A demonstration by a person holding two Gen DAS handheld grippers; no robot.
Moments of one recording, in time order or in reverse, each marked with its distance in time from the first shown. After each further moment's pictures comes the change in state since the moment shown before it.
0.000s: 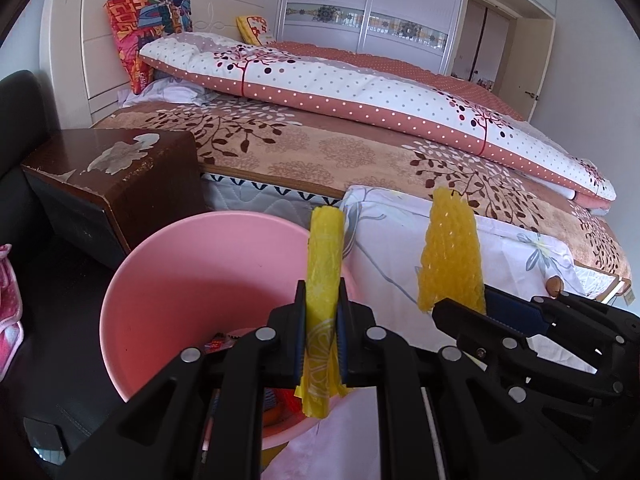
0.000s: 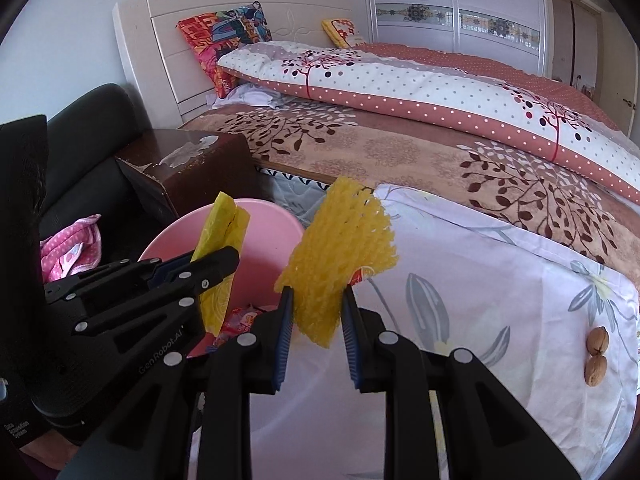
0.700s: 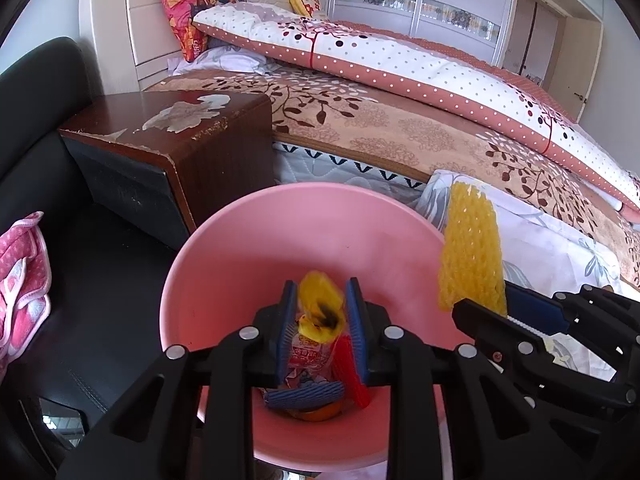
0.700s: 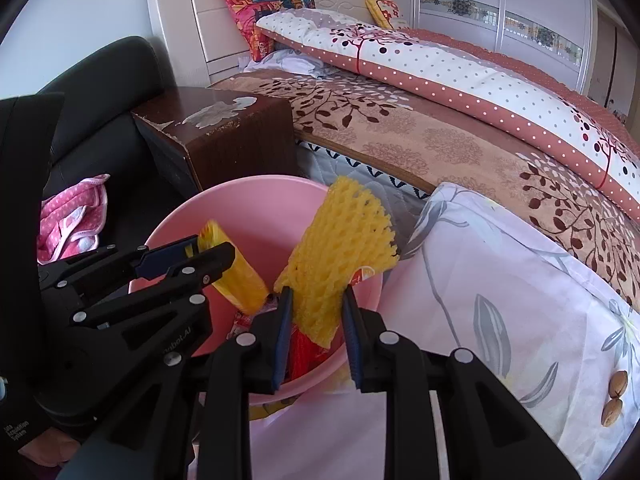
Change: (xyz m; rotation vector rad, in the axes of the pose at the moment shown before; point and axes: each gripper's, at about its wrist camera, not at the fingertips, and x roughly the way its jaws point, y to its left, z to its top) left arm 0.020 0.061 -0.007 -0.078 0.074 0.153; right arm 0.054 0.049 0.011 -0.121 0.091 0.033
